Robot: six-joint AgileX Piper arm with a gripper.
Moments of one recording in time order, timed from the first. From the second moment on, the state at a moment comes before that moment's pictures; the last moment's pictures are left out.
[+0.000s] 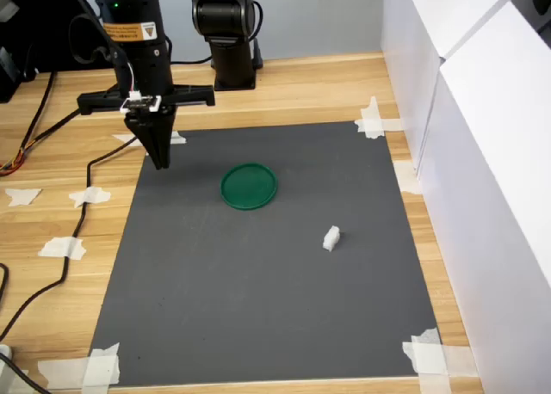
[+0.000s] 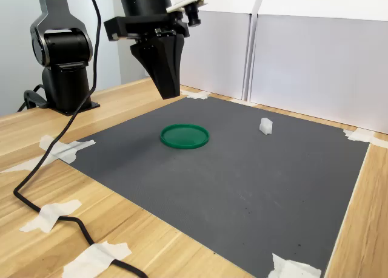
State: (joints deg) arm -8.2 82.5 -59.8 1.7 41.7 -22.3
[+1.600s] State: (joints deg) arm 20.1 94.3 -71.9 6.2 49.3 -20.8
